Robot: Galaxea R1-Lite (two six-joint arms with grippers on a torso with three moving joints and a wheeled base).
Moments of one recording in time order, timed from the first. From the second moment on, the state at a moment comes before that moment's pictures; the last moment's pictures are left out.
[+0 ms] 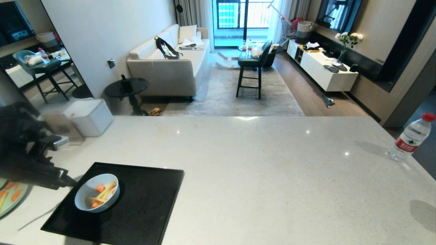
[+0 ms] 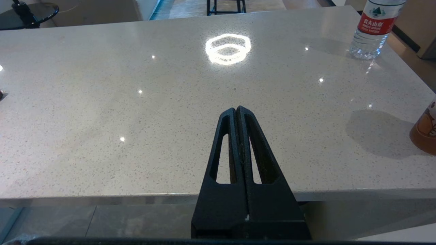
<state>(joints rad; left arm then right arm) 0.45 1.91 -1.08 0.24 -0.11 0.55 0.00 0.00 0.00 0.00 -0.02 0.05</state>
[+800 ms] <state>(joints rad) 0.40 2.06 -1.09 0.14 -0.12 0.58 0.00 0.00 0.00 0.00 -0.02 0.05</state>
